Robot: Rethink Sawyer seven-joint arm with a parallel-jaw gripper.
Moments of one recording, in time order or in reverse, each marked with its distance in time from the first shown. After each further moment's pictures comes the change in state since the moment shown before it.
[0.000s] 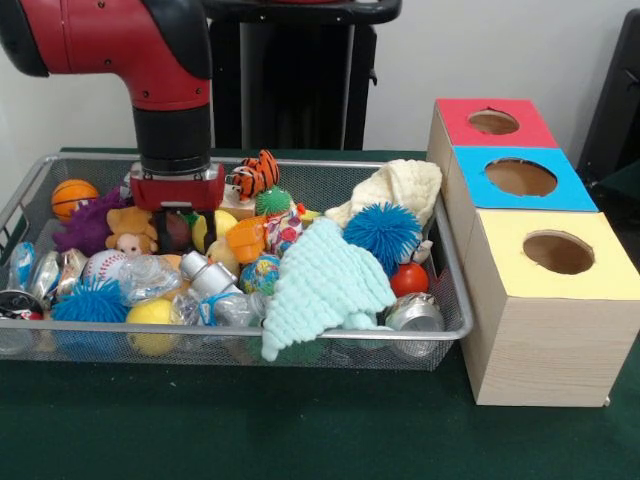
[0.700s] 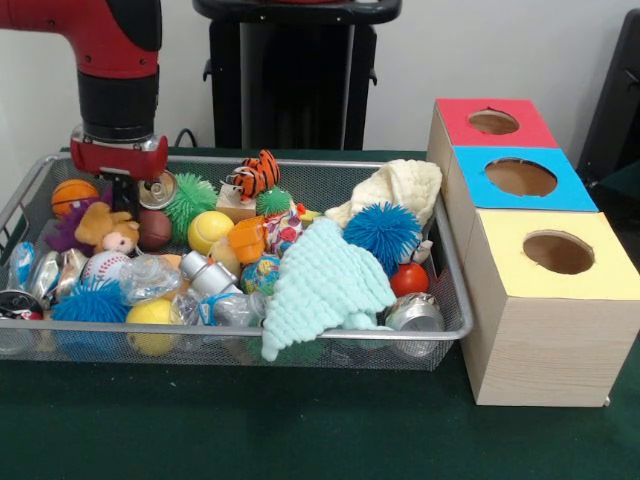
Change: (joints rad) arm -0.063 -0.082 -0.036 0.017 0.000 0.081 0.000
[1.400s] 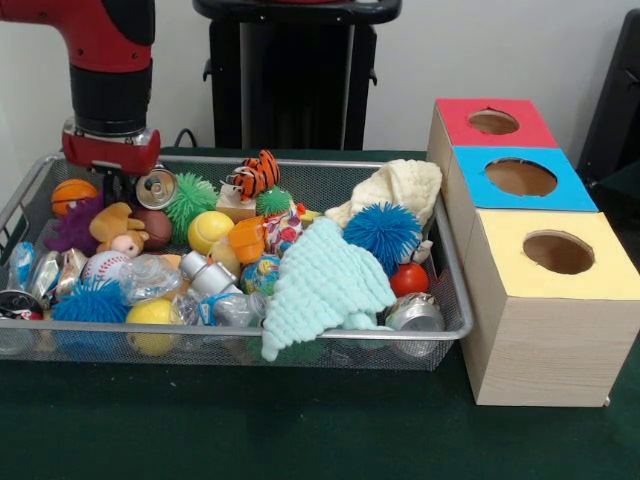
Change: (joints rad) arm -0.002 -0.017 0.001 0.002 0.000 0.029 0.000
